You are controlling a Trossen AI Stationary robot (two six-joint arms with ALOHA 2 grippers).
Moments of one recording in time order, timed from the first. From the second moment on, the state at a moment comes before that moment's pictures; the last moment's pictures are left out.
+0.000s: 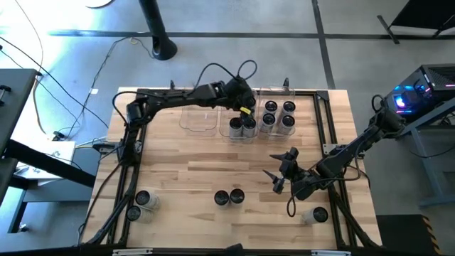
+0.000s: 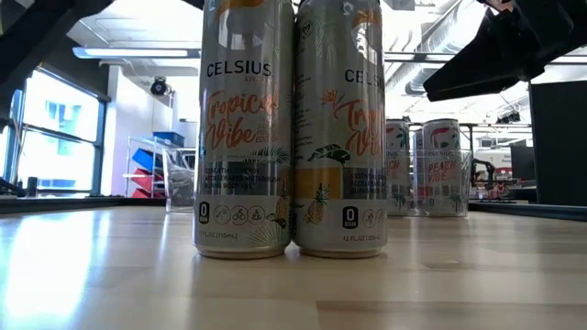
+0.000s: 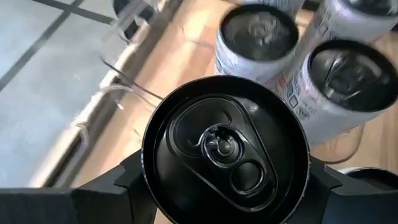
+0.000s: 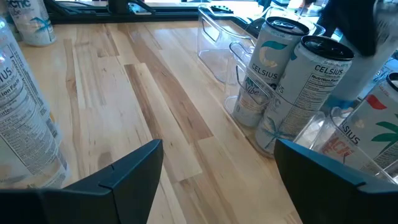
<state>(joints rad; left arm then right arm) 0.36 2.07 1.78 -0.47 -0.03 0.03 0.64 1.28 0.61 -0.09 0.99 0.55</state>
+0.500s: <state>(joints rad) 0.36 2.13 1.78 -0.47 -0.03 -0.02 0.63 1.28 0.61 -0.09 0.99 0.54</state>
